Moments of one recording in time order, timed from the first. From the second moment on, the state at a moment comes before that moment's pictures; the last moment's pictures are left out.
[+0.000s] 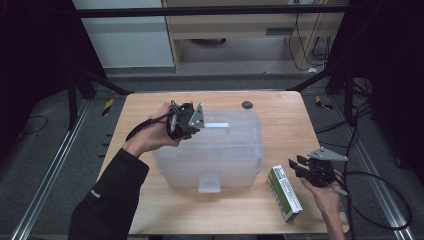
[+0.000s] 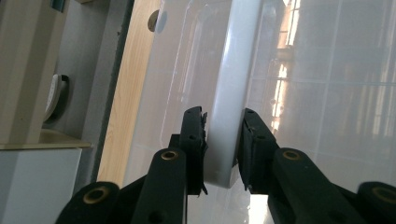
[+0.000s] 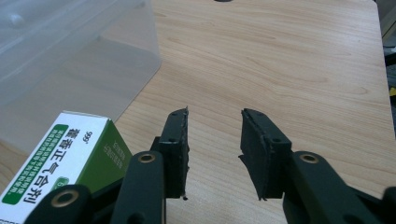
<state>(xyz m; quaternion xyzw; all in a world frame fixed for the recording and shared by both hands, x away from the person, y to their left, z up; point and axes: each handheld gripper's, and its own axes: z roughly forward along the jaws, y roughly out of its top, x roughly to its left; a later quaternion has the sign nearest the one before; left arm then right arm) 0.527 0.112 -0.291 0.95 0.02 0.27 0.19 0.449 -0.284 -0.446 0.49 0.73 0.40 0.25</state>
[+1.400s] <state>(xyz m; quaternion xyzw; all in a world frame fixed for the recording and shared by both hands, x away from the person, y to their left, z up) 0.550 0.115 -0.274 0.93 0.06 0.30 0.22 0.432 -0.244 -0.402 0.42 0.75 0.47 0.20</state>
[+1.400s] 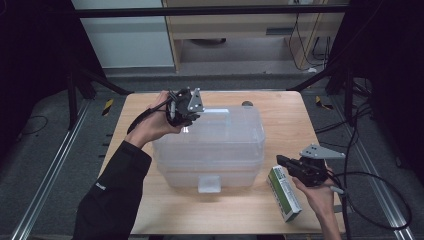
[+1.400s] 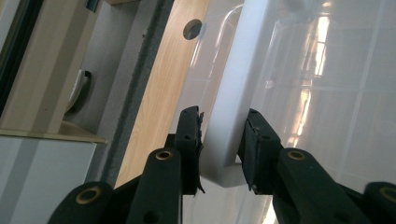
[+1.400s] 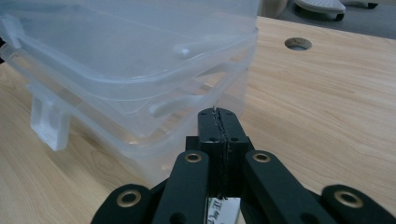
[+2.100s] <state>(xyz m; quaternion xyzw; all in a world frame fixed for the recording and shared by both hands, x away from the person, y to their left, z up) 0.564 0.119 -0.271 0.92 0.09 0.29 0.25 0.449 -0.210 -0.402 0.39 0.76 0.49 0.19</state>
